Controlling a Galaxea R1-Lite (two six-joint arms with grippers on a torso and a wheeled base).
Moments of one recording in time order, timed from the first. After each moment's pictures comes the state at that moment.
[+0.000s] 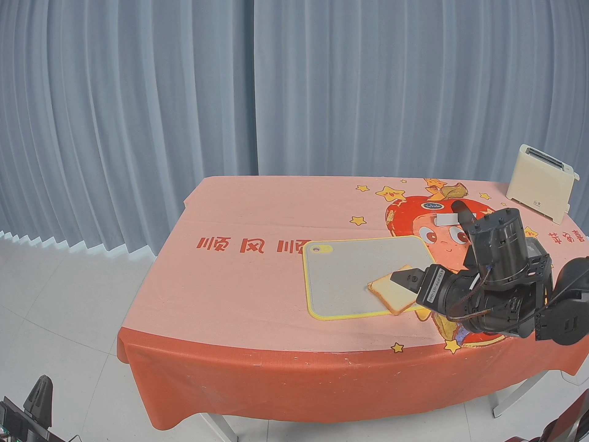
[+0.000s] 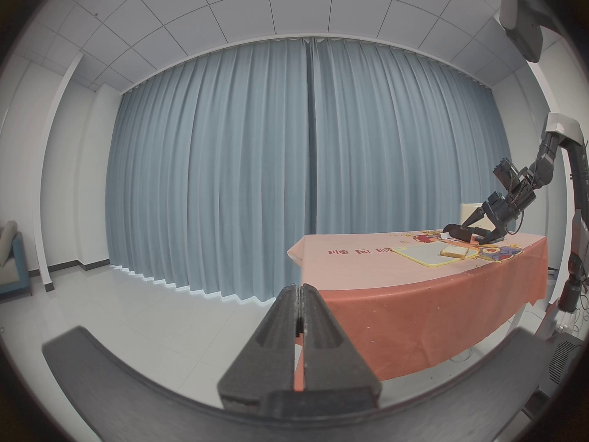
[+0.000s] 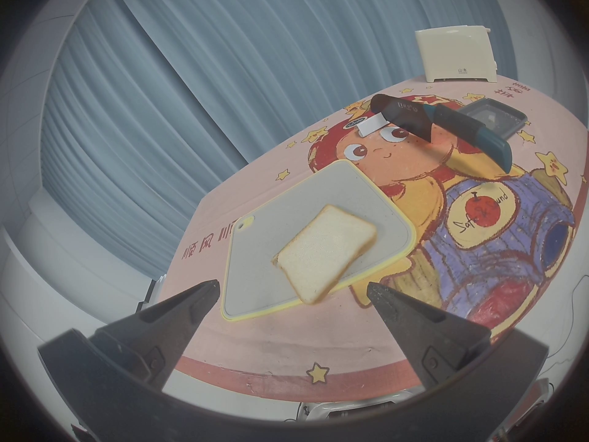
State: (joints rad) left arm 0.00 0.02 -0.02 0.00 -0.01 0.00; right arm 0.67 1.65 -0.73 -0.24 -0.29 0.89
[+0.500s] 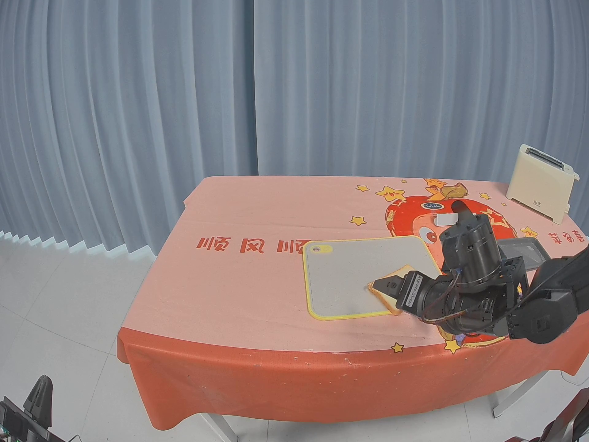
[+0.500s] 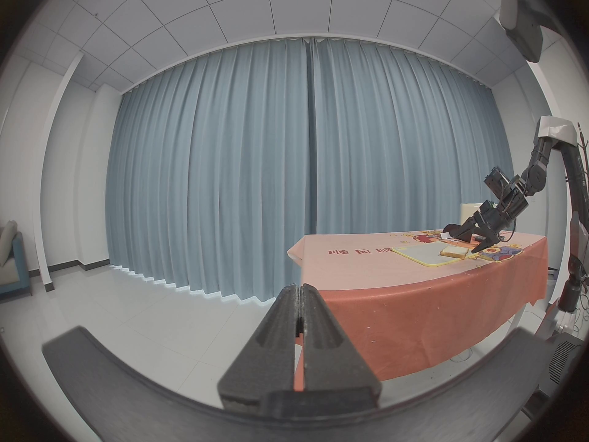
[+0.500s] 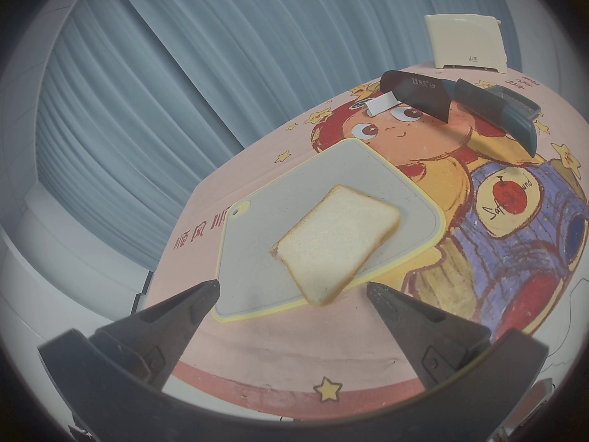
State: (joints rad) left arm 0.00 0.02 -0.02 0.00 -0.01 0.00; right arm 0.67 1.77 -0.78 -0.25 -0.26 0.89
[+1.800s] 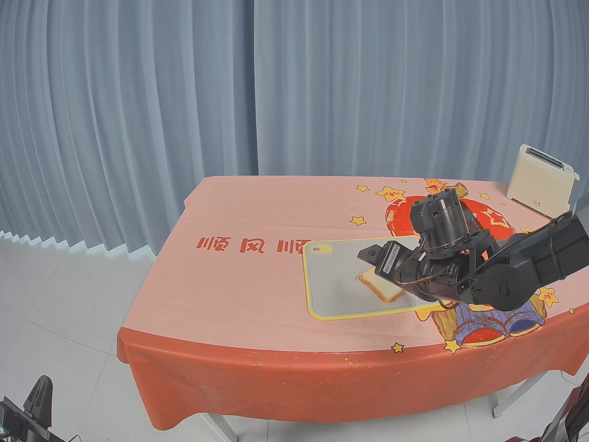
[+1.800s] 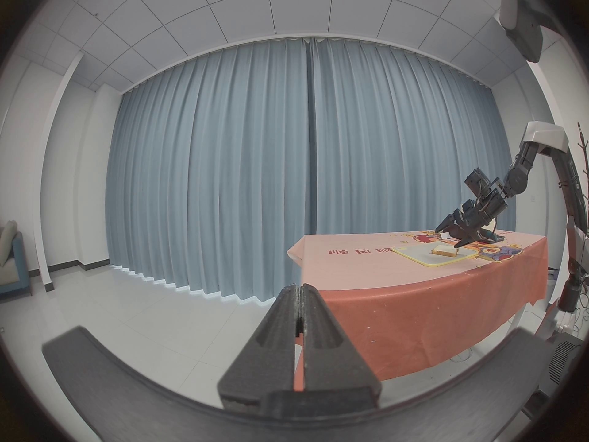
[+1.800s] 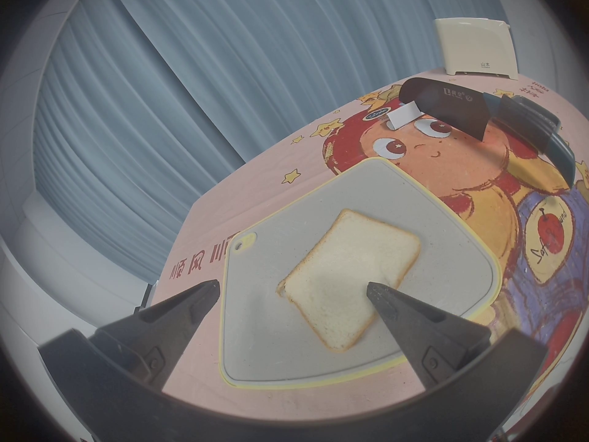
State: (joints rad) left arm 0.00 0.02 -0.02 0.00 -0.01 0.00; right arm 0.61 1.93 -1.00 -0.23 -0.26 0.87
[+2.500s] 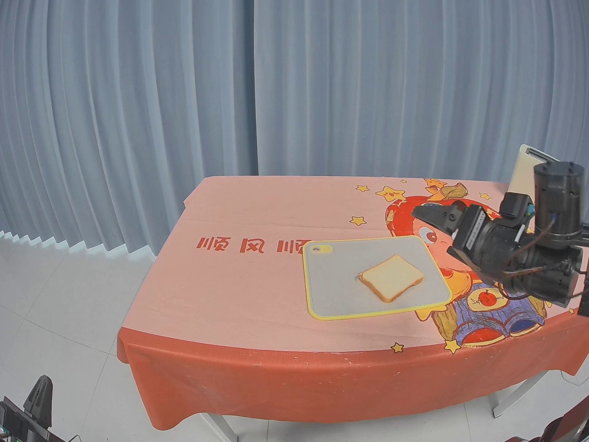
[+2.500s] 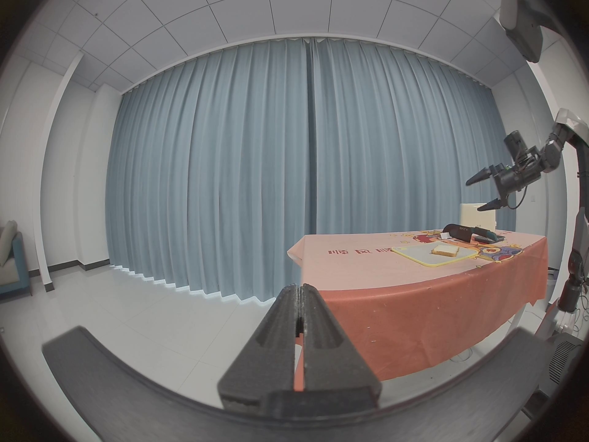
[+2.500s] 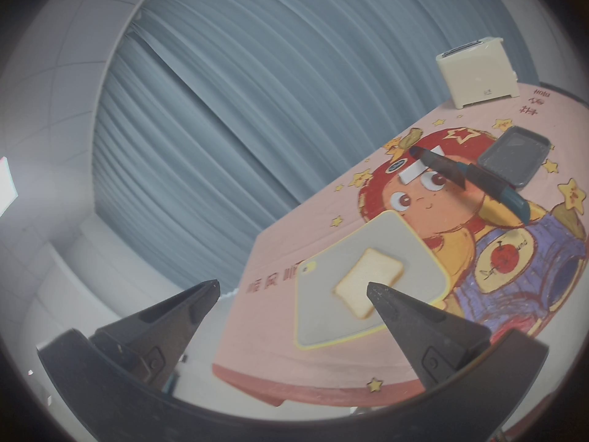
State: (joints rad) left arm 0.00 0.02 -0.02 0.00 -0.01 0.00; right arm 0.62 1.49 -0.76 -0.33 -0.20 0.85
